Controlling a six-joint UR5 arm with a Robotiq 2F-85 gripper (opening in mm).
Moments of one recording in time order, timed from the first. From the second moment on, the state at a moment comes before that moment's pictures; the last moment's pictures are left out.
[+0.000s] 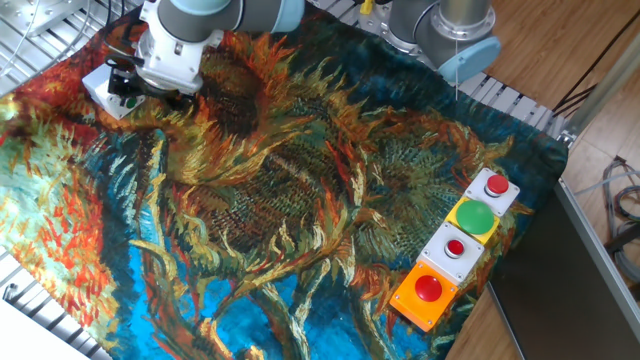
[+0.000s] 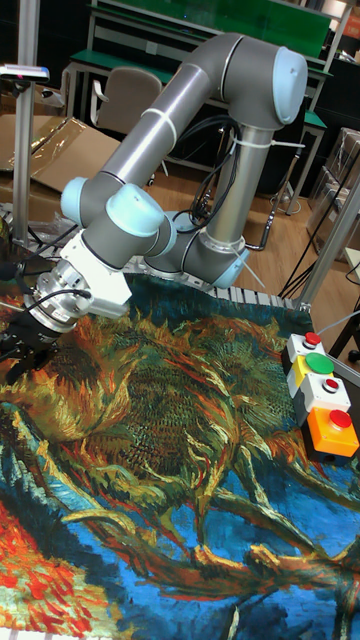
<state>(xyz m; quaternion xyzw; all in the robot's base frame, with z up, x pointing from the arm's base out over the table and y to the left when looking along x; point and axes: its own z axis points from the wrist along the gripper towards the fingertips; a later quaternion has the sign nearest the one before) 0.532 -0.273 0.032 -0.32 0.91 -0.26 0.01</state>
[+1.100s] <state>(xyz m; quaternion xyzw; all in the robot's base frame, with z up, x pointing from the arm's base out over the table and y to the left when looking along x) 0.568 -0.273 0.041 -0.34 0.90 -0.27 0.00</state>
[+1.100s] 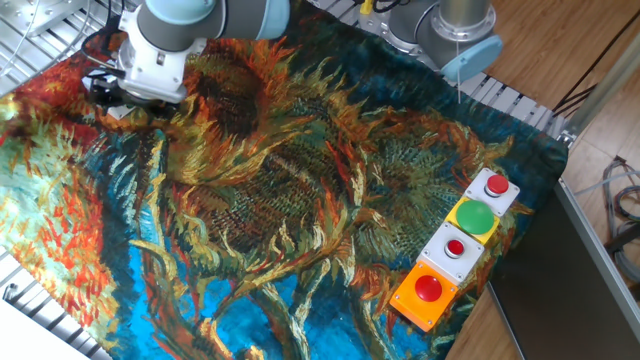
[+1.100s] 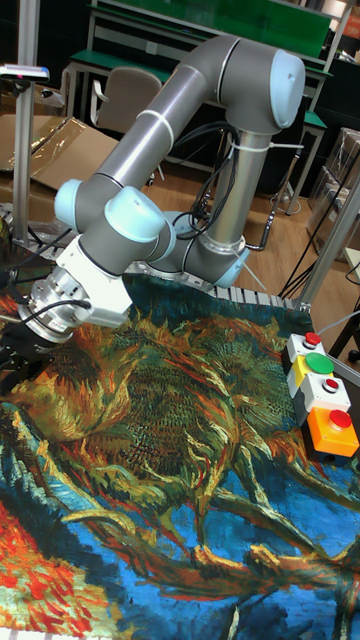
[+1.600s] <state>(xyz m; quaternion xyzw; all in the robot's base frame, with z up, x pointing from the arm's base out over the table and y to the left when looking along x) 0.565 -0.297 0.046 -0.34 0.89 -0.30 -0.02</state>
